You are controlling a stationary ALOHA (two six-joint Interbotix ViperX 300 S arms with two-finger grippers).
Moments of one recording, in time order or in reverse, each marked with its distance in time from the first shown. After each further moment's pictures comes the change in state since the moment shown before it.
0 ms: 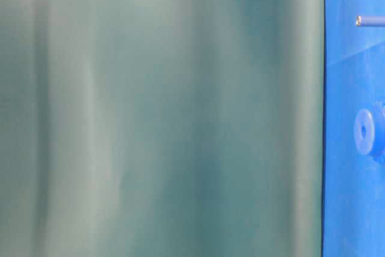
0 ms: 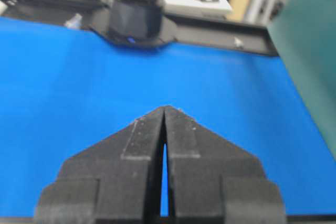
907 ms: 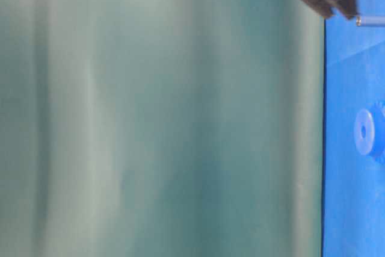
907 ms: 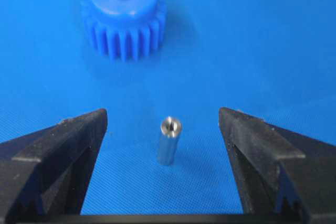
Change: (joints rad) left arm 0.002 -0.002 0.002 0.000 0.006 0.000; right arm -0.107 0.851 -0.034 0.196 -0.448 0.002
